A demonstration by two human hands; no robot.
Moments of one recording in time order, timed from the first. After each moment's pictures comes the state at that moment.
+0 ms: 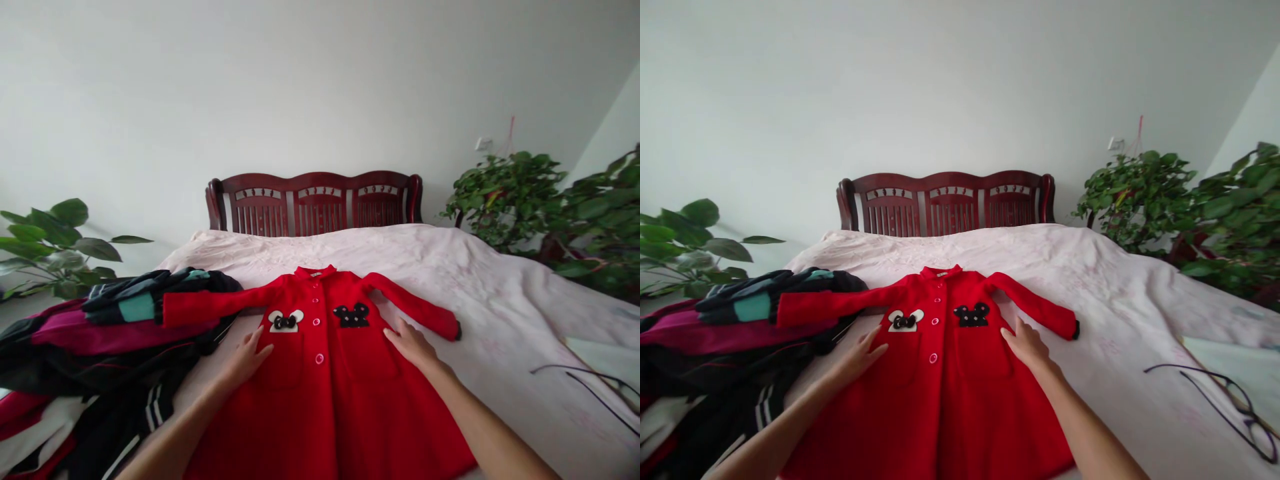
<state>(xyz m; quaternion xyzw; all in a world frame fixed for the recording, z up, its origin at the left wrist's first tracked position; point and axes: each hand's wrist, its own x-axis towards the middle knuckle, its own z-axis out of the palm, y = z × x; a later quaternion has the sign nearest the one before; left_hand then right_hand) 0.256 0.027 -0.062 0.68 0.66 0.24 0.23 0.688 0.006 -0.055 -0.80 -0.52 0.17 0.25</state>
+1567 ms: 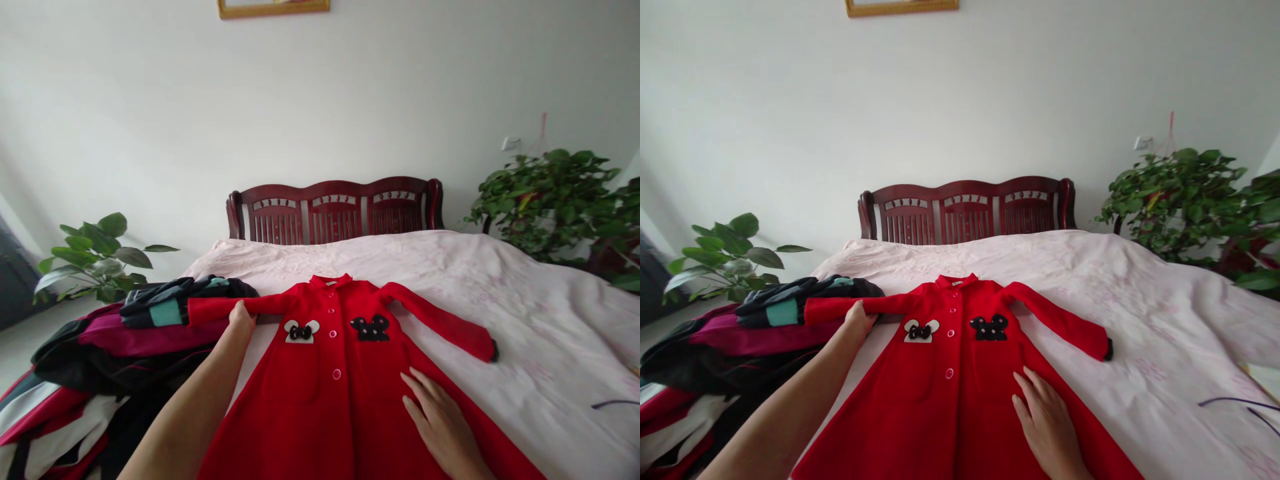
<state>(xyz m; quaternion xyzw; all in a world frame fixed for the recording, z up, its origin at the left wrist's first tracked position) 0.223 0.132 0.007 0.21 0.49 0.65 0.55 0.654 -0.080 -0.121 -0.65 -0.70 -0.06 0.30</state>
